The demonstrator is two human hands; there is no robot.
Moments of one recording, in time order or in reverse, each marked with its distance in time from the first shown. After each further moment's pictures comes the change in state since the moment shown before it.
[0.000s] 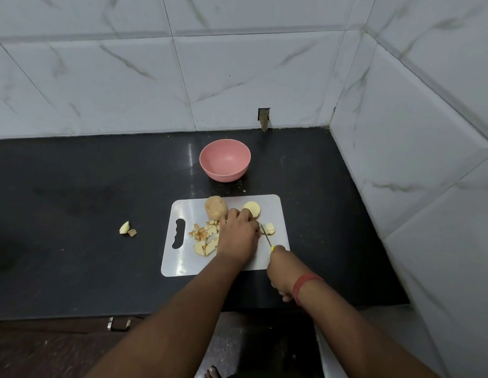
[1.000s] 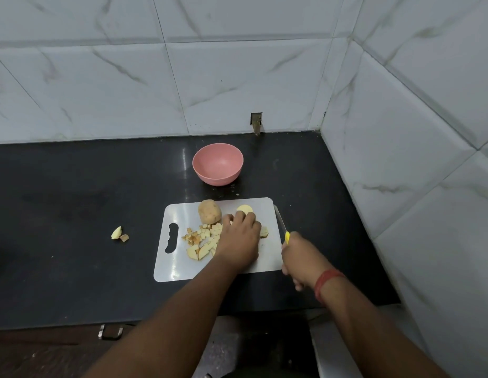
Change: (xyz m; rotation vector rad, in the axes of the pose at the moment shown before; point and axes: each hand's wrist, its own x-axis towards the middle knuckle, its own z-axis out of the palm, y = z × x) left_hand -0.001 0.014 -0.010 0.170 -0.044 0.202; right_hand -0.028 0.000 -0.046 -0.152 0.225 -0.348
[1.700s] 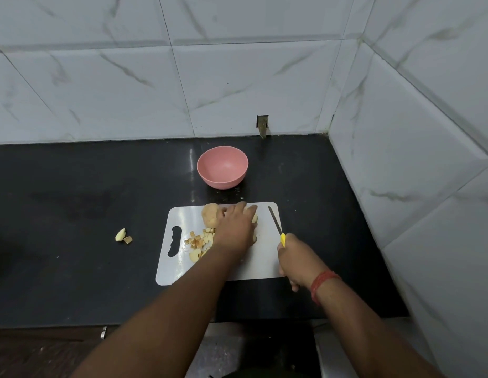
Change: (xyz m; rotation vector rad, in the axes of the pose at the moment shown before) left_hand 0.030 -0.024 -0.005 -0.210 -0.095 -0.218; right_hand 0.020 -0.012 0.005 -0.164 -0.060 -0.054
